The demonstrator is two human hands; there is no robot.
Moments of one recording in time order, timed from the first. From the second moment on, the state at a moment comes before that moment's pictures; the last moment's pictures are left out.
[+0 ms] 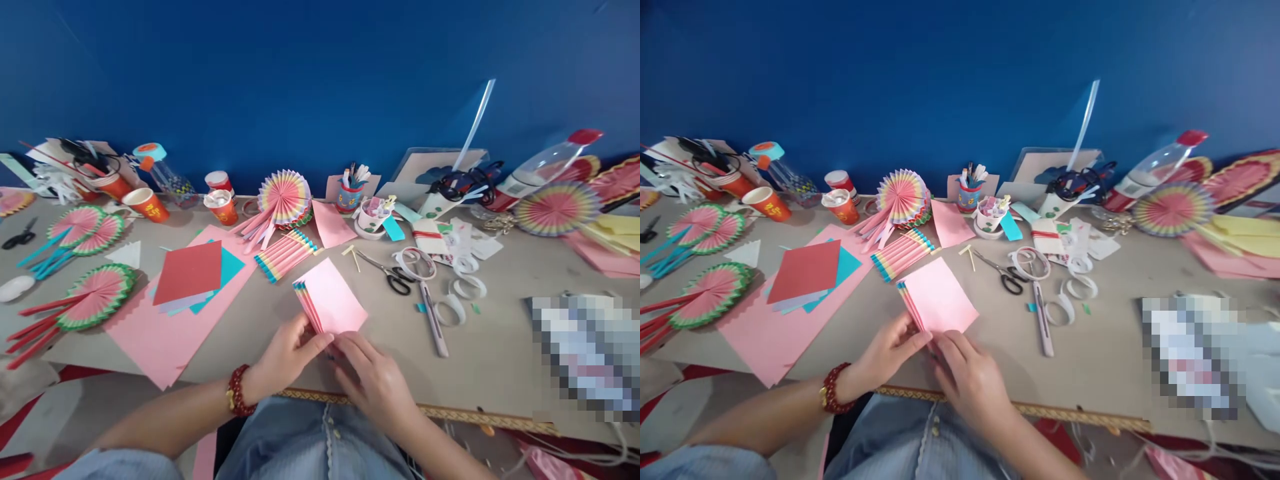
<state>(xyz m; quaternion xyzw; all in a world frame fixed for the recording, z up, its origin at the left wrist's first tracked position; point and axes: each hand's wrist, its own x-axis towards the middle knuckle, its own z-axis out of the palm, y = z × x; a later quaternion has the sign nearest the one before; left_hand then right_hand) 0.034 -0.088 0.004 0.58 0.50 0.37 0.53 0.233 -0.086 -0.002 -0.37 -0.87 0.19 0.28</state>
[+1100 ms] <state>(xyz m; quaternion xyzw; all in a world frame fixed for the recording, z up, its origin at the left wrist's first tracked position) -0.005 -0.043 0.019 0.89 0.35 0.26 -0.11 0.274 -0.039 0.018 -0.32 -0.87 0.10 0.36</state>
